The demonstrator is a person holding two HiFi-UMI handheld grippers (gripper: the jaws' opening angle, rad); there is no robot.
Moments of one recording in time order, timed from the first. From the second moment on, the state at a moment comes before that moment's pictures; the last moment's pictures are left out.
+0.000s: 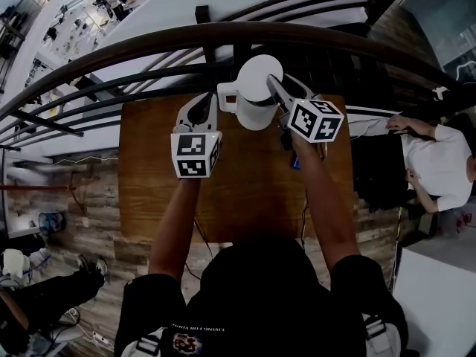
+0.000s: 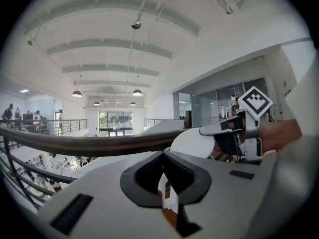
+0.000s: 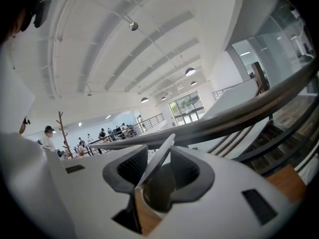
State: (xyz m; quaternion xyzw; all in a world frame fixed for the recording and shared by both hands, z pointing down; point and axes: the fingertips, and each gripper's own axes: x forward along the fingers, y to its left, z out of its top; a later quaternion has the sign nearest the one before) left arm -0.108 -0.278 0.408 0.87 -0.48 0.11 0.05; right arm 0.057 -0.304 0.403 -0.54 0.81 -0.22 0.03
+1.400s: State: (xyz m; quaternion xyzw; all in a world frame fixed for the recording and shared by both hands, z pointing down) left arm -0.136 -0.162 0.429 0.87 -0.47 0.09 0.12; right arm -0.002 -0.309 0.364 -0.54 0.83 -0.06 -0.08
